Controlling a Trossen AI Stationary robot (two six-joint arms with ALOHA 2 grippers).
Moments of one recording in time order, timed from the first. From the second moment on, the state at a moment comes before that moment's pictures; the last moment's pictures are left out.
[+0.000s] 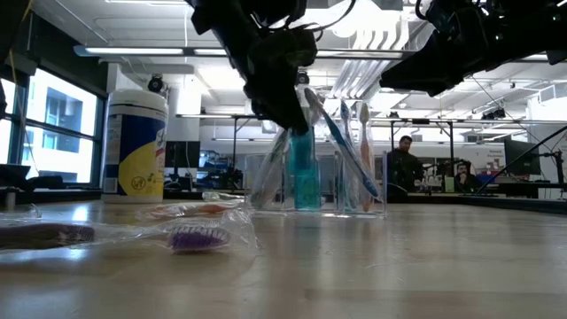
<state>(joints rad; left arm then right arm) 0.05 1.77 1.36 -0.46 0.01 -0.08 0.12 0.94 0.34 0.37 0.36 0.00</state>
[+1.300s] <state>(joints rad) 0.05 1.81 1.35 -0.47 0.02 -0.05 0.12 0.94 0.34 0.35 0.36 0.00</state>
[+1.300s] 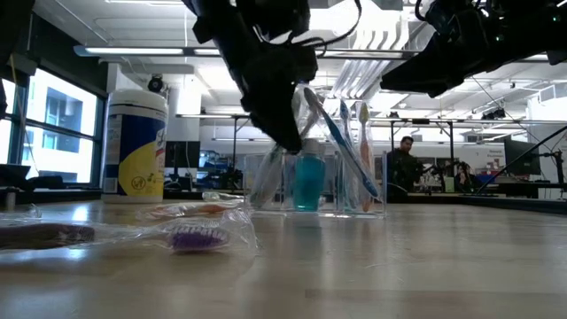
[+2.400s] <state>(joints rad) 0.05 1.75 1.36 -0.53 0.01 -0.05 0.12 0.94 0.34 0.36 0.36 0.01</state>
